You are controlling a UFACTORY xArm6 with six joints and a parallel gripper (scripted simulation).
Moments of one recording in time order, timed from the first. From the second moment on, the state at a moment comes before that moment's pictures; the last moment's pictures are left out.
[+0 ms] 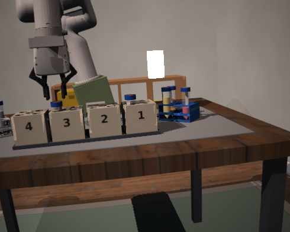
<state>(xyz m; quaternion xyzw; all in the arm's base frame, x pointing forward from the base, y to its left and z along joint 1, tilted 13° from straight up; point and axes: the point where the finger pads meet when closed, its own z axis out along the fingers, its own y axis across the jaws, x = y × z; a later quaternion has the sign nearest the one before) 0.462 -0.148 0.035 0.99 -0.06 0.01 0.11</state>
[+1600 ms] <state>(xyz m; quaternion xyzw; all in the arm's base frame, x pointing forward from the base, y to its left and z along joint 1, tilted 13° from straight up) 0.462 -0.129 0.118 0.99 -0.06 0.01 0.11</state>
